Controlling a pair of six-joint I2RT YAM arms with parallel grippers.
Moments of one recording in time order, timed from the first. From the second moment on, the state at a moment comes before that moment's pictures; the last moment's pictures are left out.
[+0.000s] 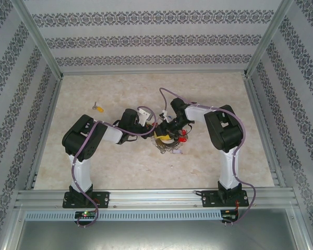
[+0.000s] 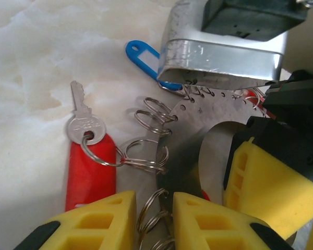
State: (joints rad) left arm -0.46 1.98 0.84 0.50 0.53 -0.19; right arm 0.43 2.10 1.30 -0.63 -0.94 0.24
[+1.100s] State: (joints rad) left arm -0.26 1.76 0.80 0.26 0.76 -0.64; right arm 0.44 2.12 1.20 -0.25 -1.10 0.50
